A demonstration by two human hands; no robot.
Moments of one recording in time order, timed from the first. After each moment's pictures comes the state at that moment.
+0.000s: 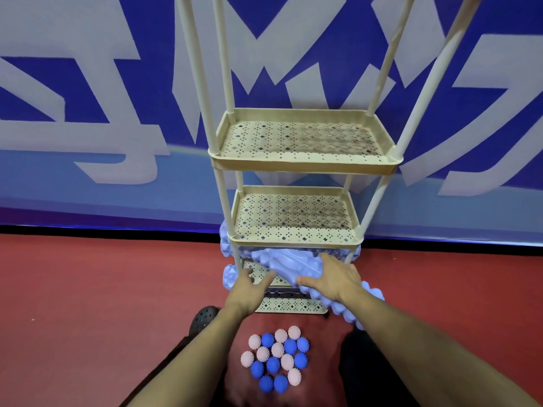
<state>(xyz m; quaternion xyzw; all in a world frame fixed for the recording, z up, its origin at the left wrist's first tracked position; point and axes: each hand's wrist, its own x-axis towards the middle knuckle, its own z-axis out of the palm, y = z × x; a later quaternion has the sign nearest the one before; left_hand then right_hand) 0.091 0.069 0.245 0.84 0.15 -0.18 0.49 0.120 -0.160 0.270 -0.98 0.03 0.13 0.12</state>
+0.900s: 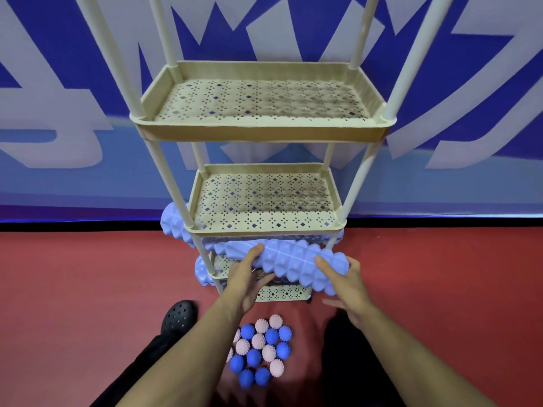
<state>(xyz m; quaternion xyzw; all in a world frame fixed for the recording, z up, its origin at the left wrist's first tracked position) 0.134 0.002 0.188 0.46 0.24 -0.18 0.84 0.087 -0.218 0.211 -0.71 0.28 0.05 0.64</state>
